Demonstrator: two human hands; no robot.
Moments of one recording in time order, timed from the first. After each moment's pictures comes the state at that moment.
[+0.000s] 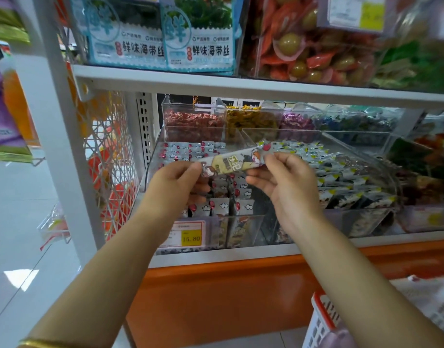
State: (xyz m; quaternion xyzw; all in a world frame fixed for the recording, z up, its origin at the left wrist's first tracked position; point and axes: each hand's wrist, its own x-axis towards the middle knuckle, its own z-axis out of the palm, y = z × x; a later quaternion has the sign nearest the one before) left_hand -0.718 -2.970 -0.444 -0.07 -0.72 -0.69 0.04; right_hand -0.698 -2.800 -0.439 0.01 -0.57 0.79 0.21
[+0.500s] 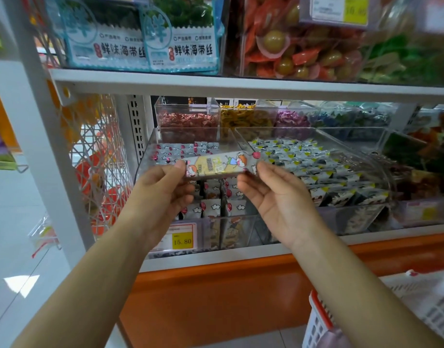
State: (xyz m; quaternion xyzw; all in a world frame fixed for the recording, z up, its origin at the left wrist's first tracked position) left_hand -0.714 -2.971 -0.443 -0.02 -0.57 -0.82 -0.04; right_hand -0.683 -2.795 -0.444 0.04 -0.43 0.90 0.07
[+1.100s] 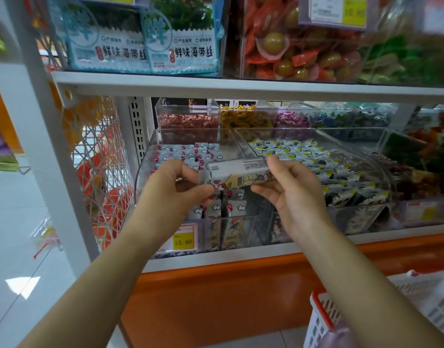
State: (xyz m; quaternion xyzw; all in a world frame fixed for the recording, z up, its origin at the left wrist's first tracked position) left_hand -0.701 -2.966 -0.442 -0.18 -0.75 -0.63 0.09; right_hand -0.692 -2.779 -0.449 0.00 -0.55 0.81 0.20
